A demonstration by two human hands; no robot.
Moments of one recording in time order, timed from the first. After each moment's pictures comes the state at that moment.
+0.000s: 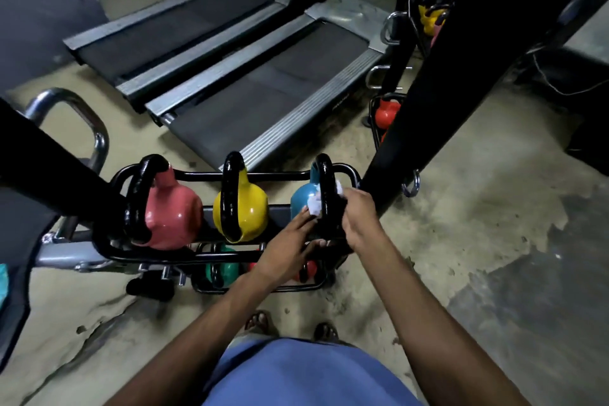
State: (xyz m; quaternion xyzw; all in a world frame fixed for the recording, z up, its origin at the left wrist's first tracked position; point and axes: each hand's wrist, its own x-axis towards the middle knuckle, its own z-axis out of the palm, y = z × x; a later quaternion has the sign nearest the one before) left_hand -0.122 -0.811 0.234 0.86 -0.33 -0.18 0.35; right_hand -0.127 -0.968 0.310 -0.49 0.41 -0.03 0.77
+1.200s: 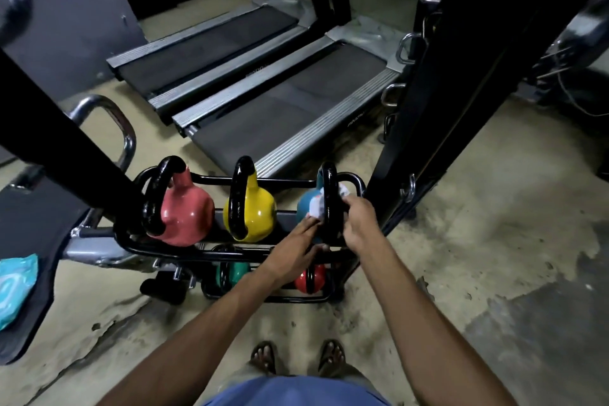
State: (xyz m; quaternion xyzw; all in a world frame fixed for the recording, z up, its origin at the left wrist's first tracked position) left_hand -0.130 -0.819 0.237 0.86 -0.30 -0.20 0.36; right_hand -0.129 -0.974 0.300 -0.44 0.37 -0.01 0.82
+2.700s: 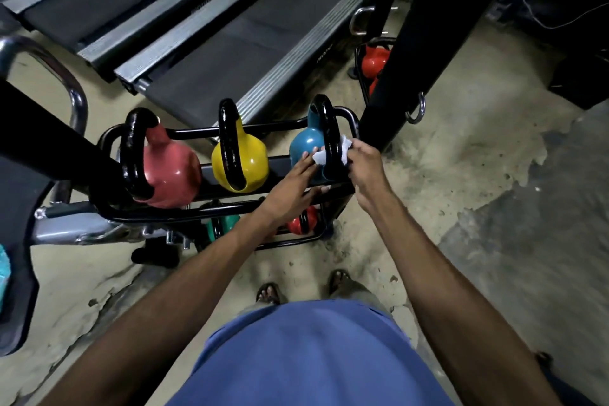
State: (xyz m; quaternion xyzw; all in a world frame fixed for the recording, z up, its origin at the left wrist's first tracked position) left_hand -0.116 -0.803 0.229 0.84 -0.37 -0.21 0.35; right_hand -0.169 -0.959 0.286 -0.57 0.34 -0.08 0.74
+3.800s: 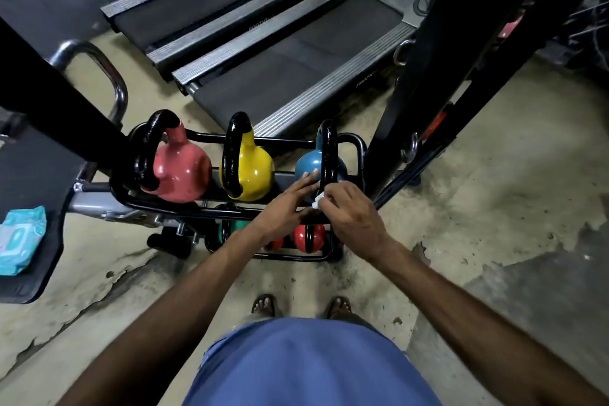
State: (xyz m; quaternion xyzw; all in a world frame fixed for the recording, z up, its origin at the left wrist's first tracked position) left_hand -0.127 -0.812 0.238 0.84 -0.28 -0.24 0.39; right_hand -0.205 -0.996 0.268 -0.93 -0.22 -0.26 0.10
